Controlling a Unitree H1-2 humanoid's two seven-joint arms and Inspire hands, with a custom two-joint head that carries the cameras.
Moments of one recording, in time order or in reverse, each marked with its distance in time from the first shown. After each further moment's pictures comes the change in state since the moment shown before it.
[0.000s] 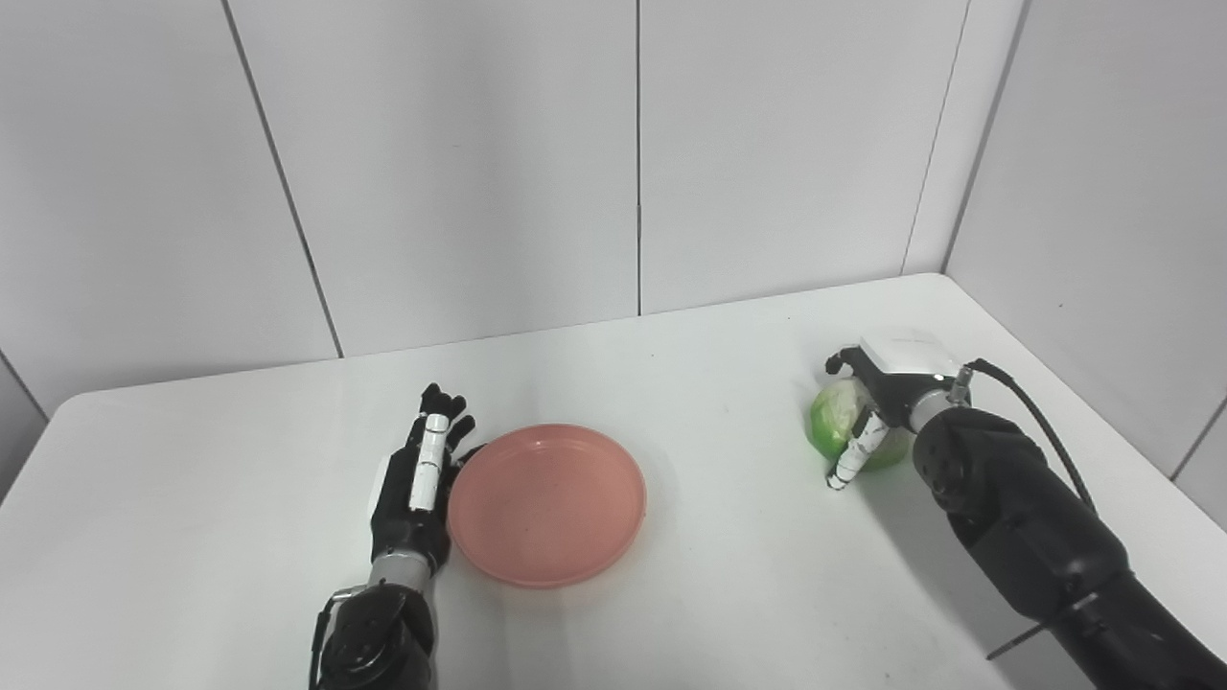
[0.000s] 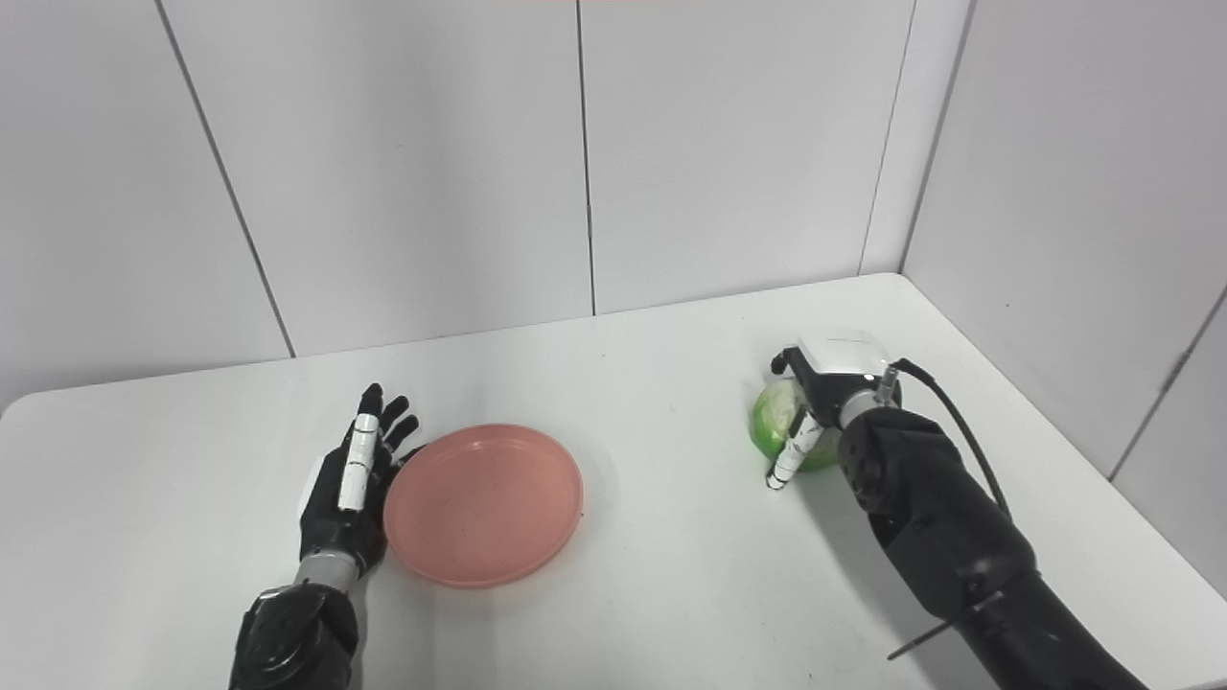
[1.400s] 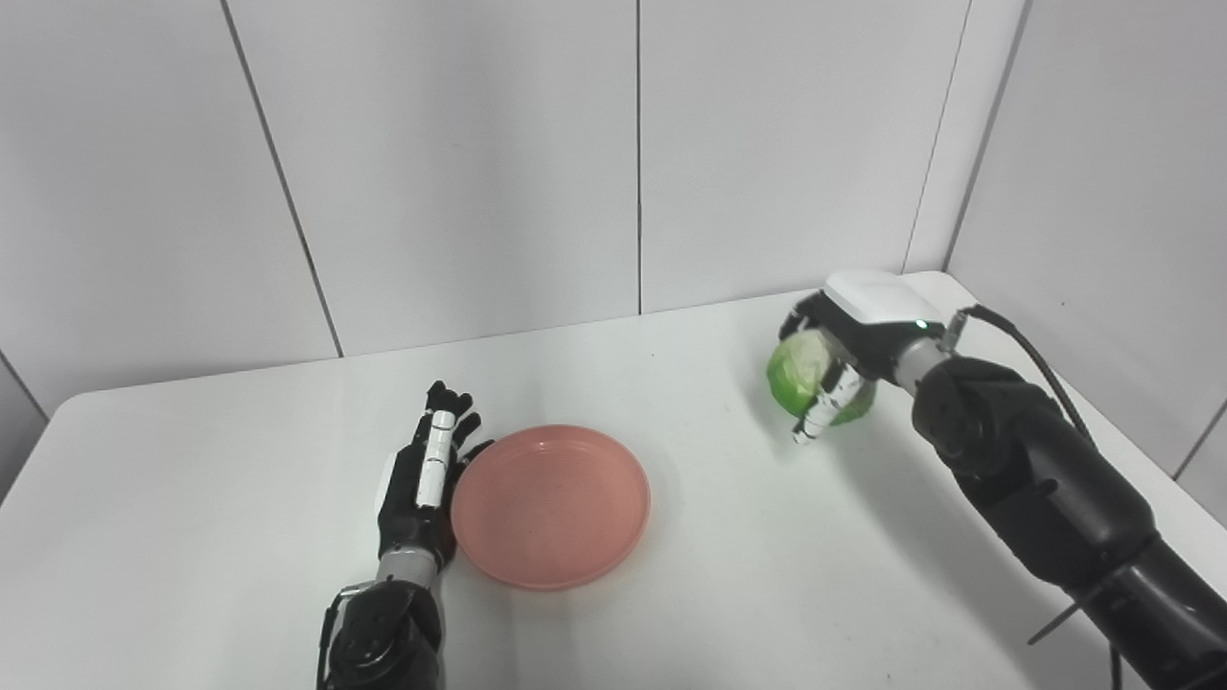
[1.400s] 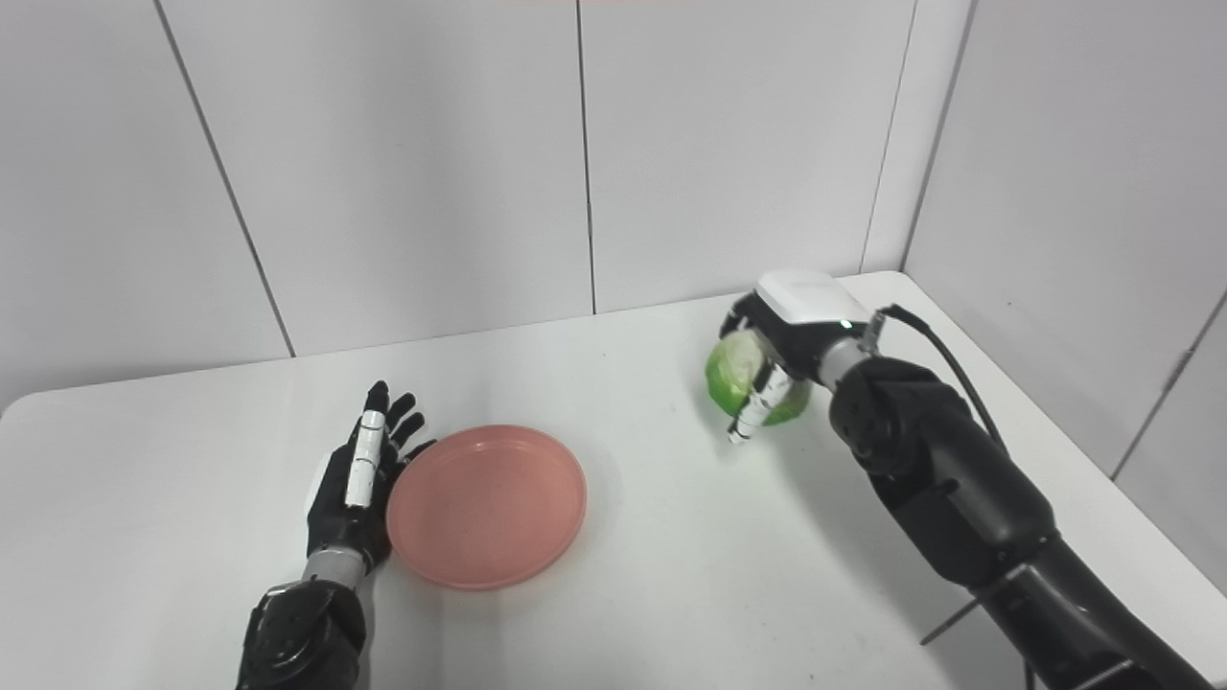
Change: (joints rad) left arm -0.007 -0.011 -0.016 0.014 0.015 -0.004 0.021; right arm -0.081 -0.034 0.032 -0.280 0.101 -0.048 0.098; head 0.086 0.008
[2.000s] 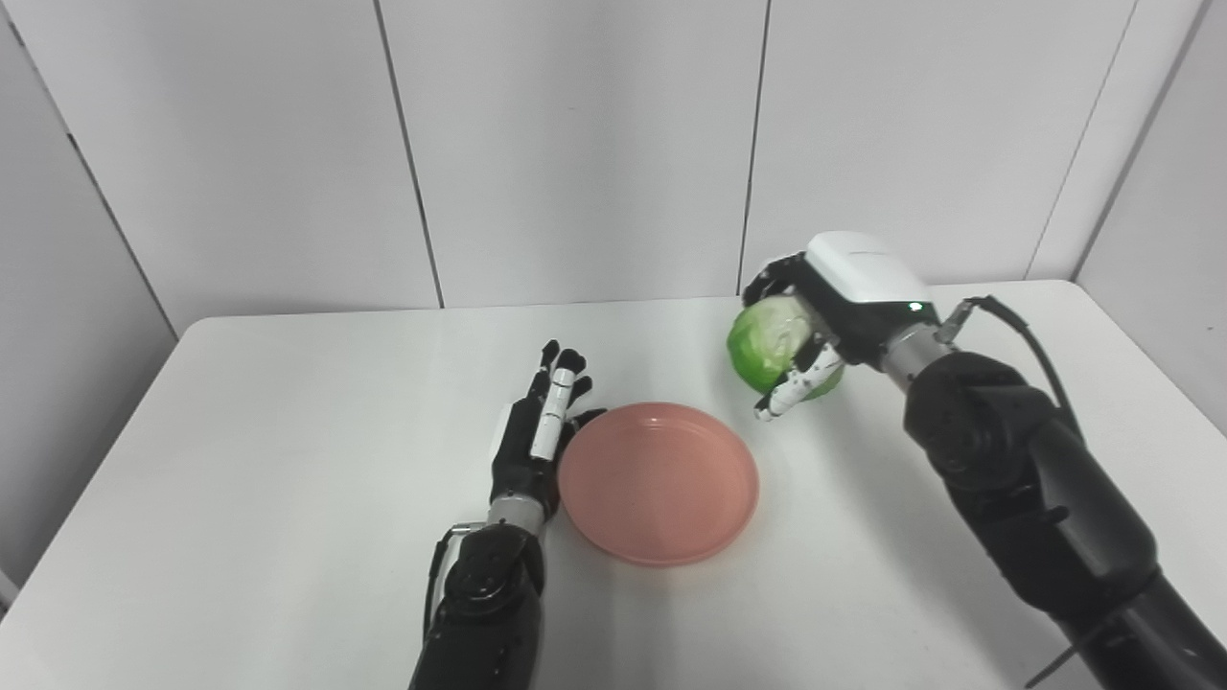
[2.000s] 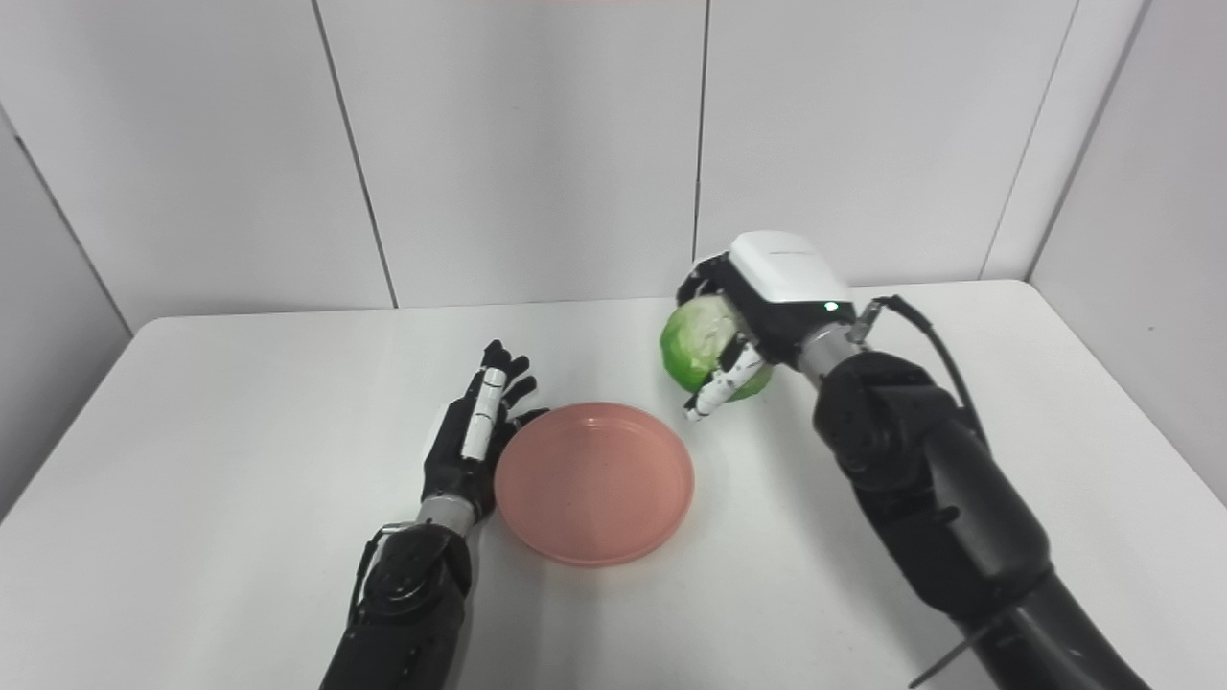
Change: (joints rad) left arm -0.031 -0.055 -0.012 0.049 0.034 -0.024 0.052; right arm -0.055 0.194 0.080 -0.012 -0.013 -0.070 -0.042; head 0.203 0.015
